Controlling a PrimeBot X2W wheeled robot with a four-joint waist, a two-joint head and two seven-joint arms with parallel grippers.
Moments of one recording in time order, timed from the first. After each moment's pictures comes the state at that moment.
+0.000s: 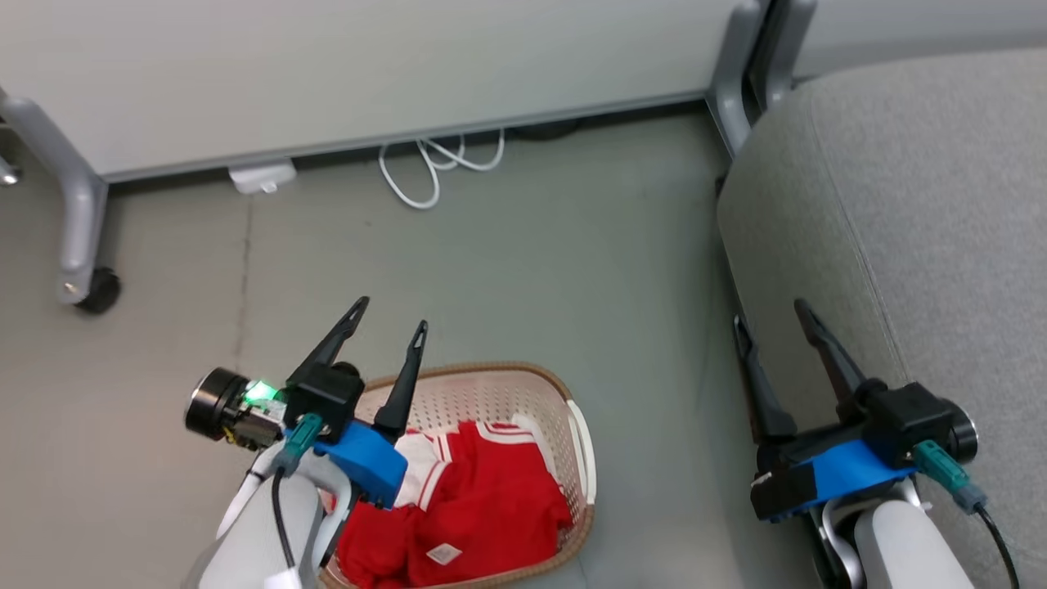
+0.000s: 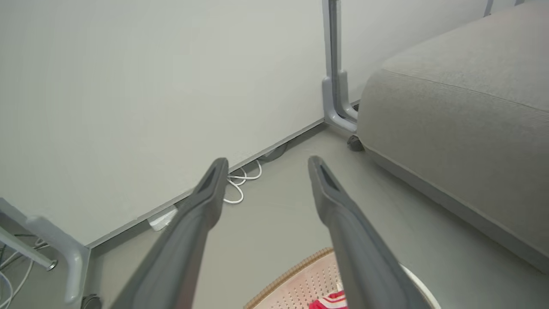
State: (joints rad) left arm -0.37 0.16 -0.33 0.52 -0.05 -0.13 -0.26; right arm -0.20 -0.05 0.08 0.24 0.07 0.13 -0.26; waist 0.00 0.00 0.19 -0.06
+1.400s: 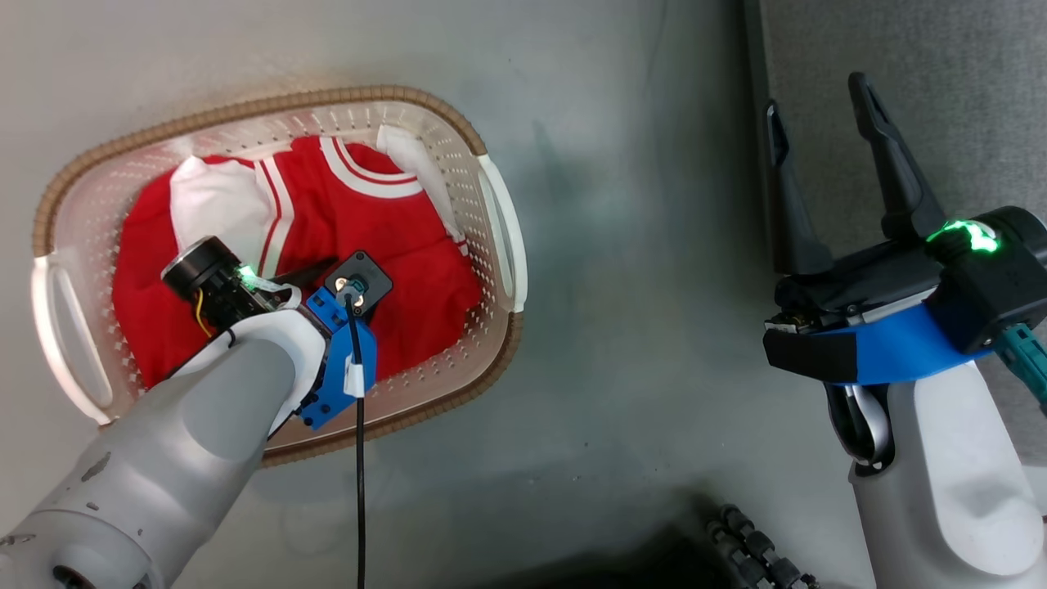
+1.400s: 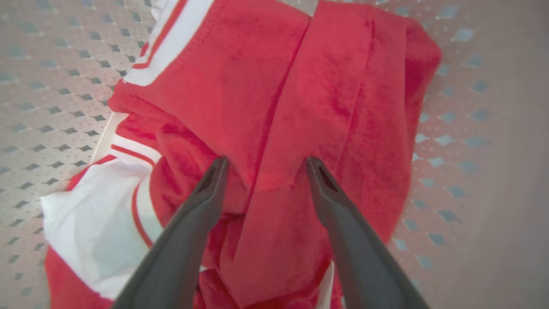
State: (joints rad) left arm -0.96 0.32 -1.28 1.00 -0.51 -0.13 0.03; right arm -0.47 -0.05 0.08 0.03 0.03 0.13 -0.26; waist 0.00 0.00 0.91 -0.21
